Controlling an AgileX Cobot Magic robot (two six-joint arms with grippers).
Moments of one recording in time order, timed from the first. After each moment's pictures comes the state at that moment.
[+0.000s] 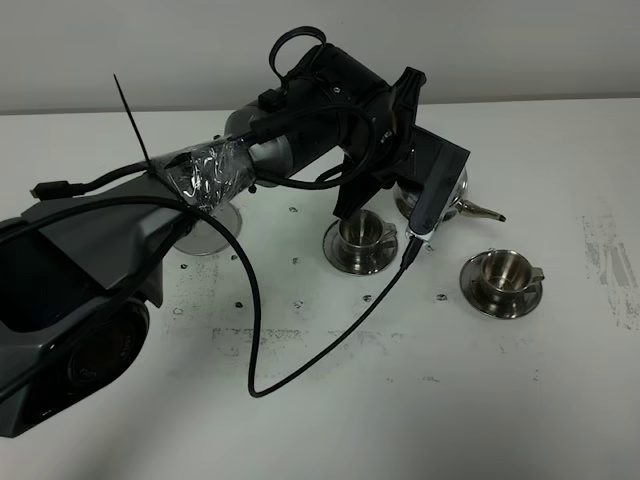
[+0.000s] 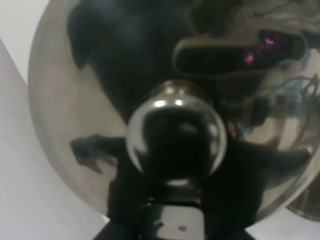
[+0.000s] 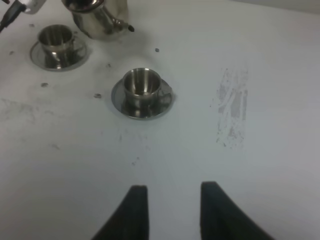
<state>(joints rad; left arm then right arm) -0.71 2.37 -2.10 0.19 0.72 1.41 0.03 0.02 -0.50 0.06 1.08 -0.14</state>
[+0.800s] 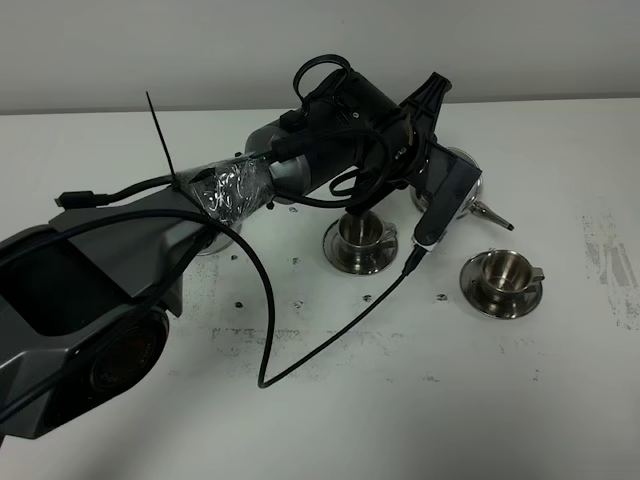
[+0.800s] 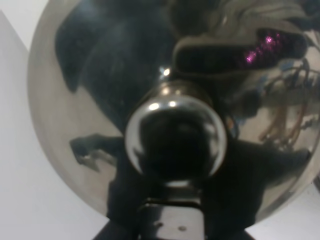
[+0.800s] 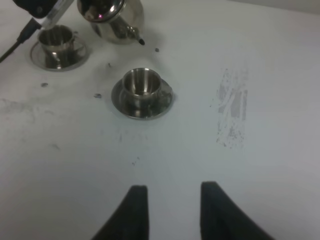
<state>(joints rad) -0.73 2.41 -2.10 0.26 0.58 1.47 0.03 0.02 -0.50 0.06 1.08 -0.14</state>
